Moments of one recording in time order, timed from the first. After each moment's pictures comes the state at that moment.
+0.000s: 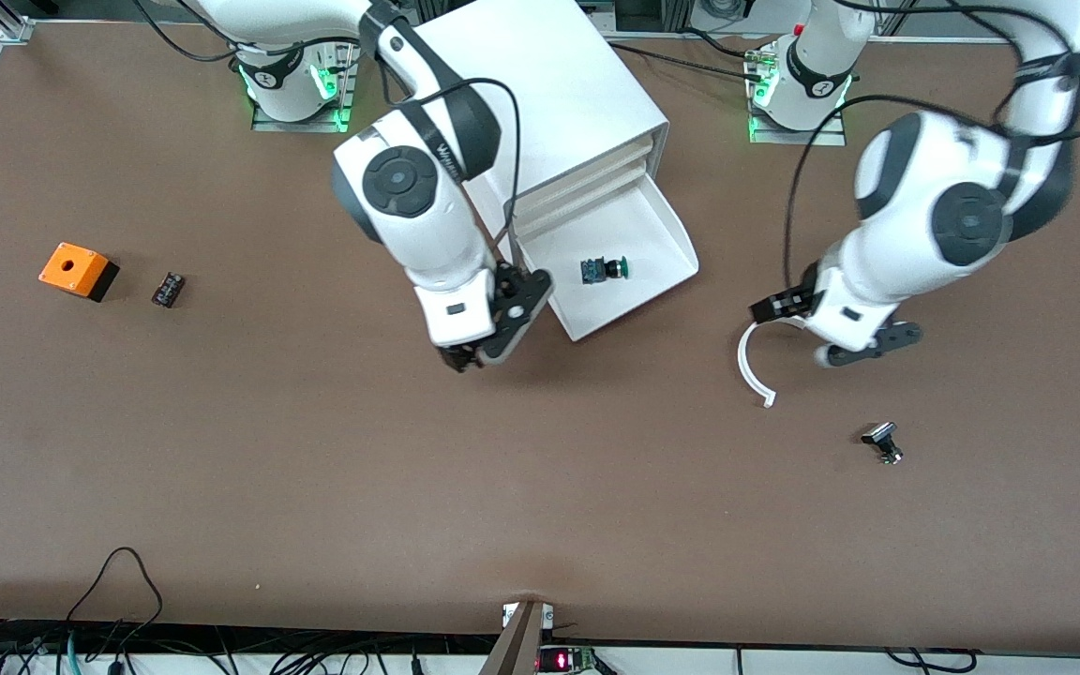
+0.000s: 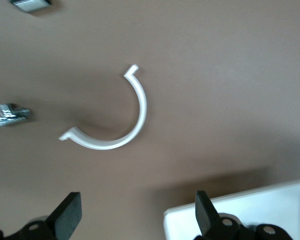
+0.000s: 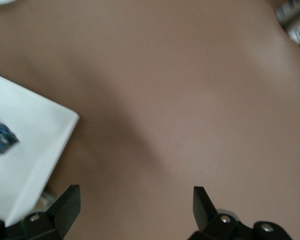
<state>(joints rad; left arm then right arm) -0.09 0.24 -0.20 -1.88 -0.08 2.02 -0.61 0.56 0.56 0.05 -1.37 0.01 2.07 -0.32</state>
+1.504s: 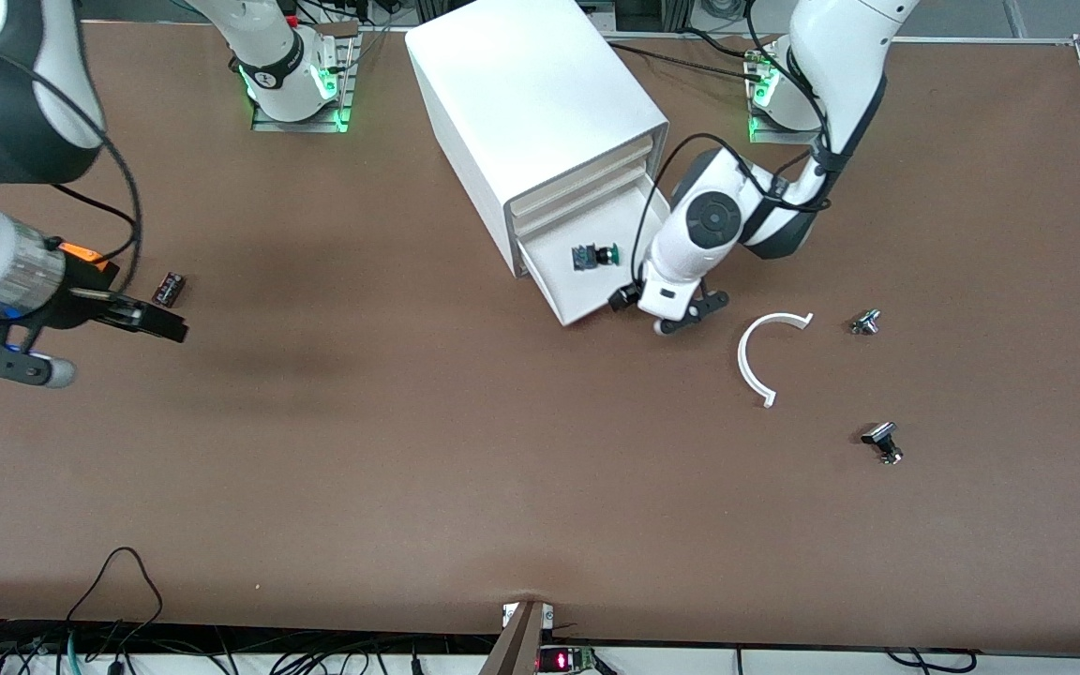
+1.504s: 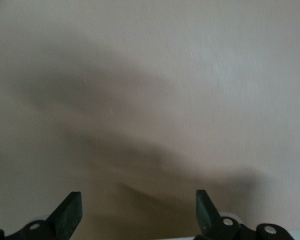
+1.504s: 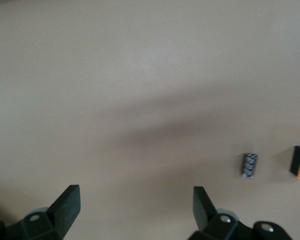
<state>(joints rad) -0.31 0.45 -0.33 -2.10 -0.08 2.47 -1.04 0.04 0.30 0.02 -1.40 0.02 1.64 0.29</state>
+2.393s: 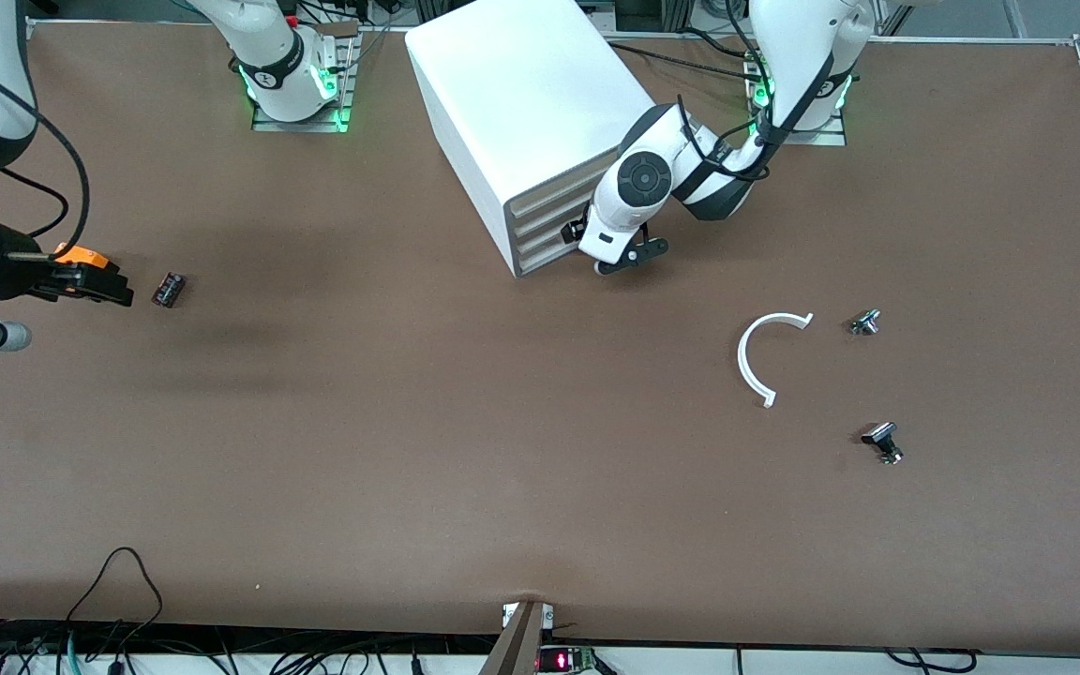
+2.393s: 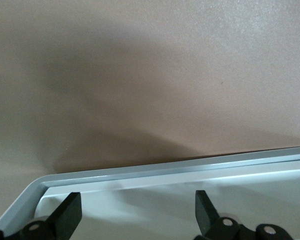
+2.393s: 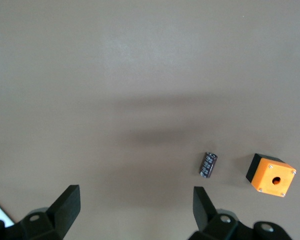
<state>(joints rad) -0.33 0.45 -0.47 -2.14 -0.17 2.38 -1.06 0.00 0.18 -0.02 -1.59 0.00 1.69 0.03</state>
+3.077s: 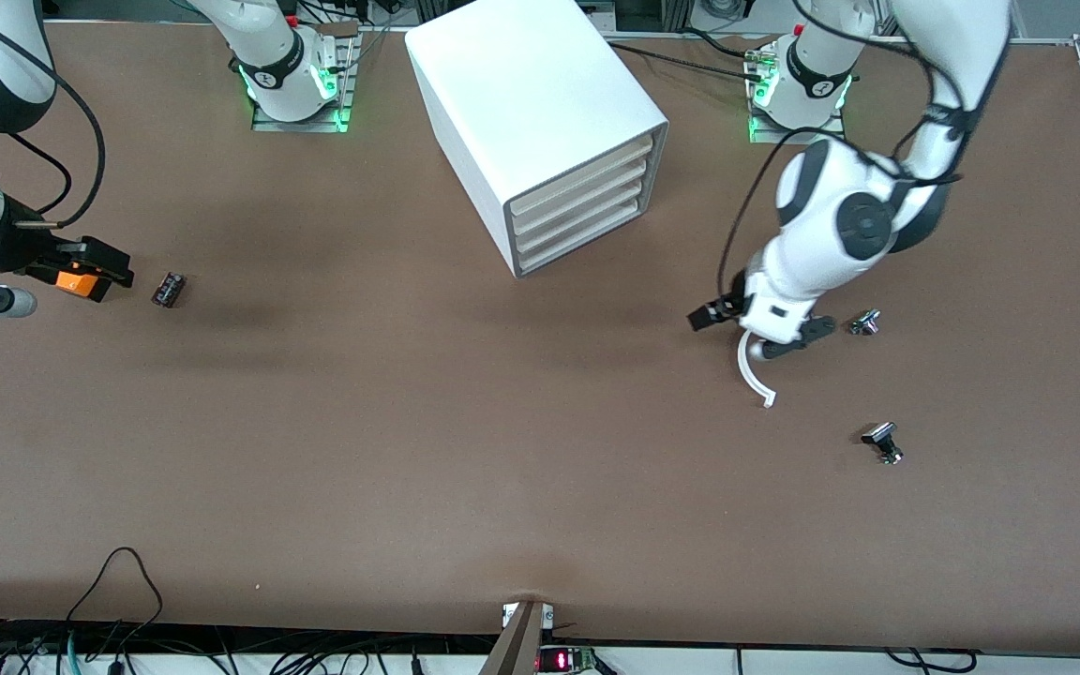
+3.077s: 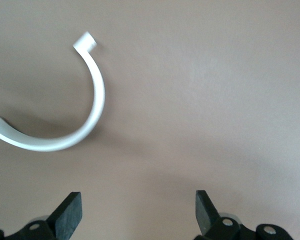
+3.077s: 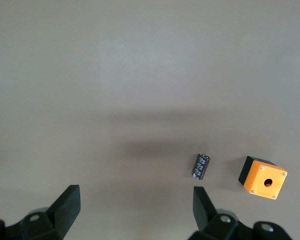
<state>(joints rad) -0.02 0.21 -0.28 -2.05 -0.17 2.24 -0.56 -0.01 0.09 -0.02 -1.70 -0.03 1.75 0.01</state>
